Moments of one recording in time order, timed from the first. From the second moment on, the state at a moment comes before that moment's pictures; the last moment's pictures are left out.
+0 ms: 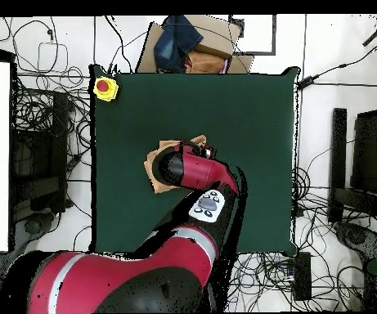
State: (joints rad) arm 0.06 -0.25 -0.37 1.50 0.22 0.12 1.69
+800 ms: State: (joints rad) arm -0.11 -0.18 -0.14 1.46 0.18 0.03 1.69
